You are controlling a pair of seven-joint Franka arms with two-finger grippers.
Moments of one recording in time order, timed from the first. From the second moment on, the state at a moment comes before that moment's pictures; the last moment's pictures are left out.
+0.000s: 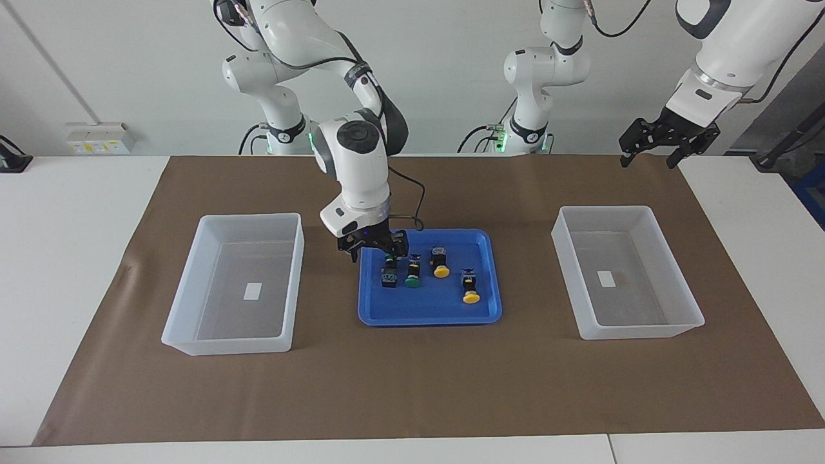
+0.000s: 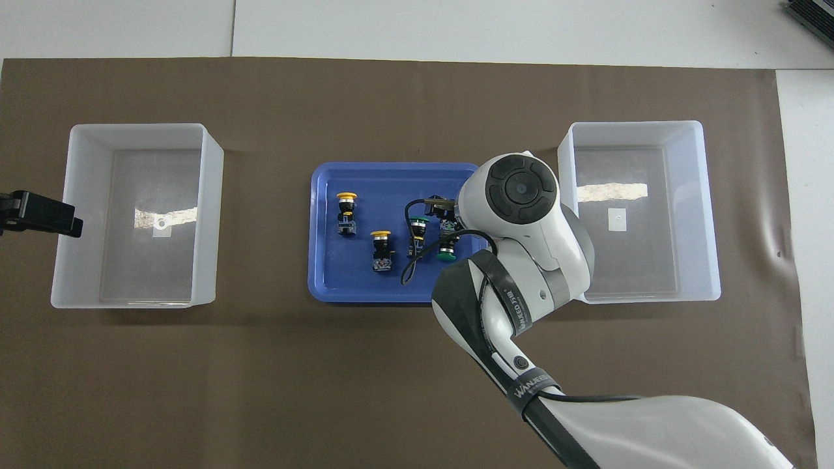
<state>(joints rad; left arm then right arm) -0.03 -0.03 0.02 -1.57 -0.02 1.50 0.08 0.55 0.35 -0.07 -1.77 -0.01 2.23 0.68</state>
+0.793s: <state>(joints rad) -0.26 -0.04 -0.01 -1.87 -0.02 1.91 -0.12 0.59 0.44 -0.07 -1.78 -0.02 2.33 0.74</state>
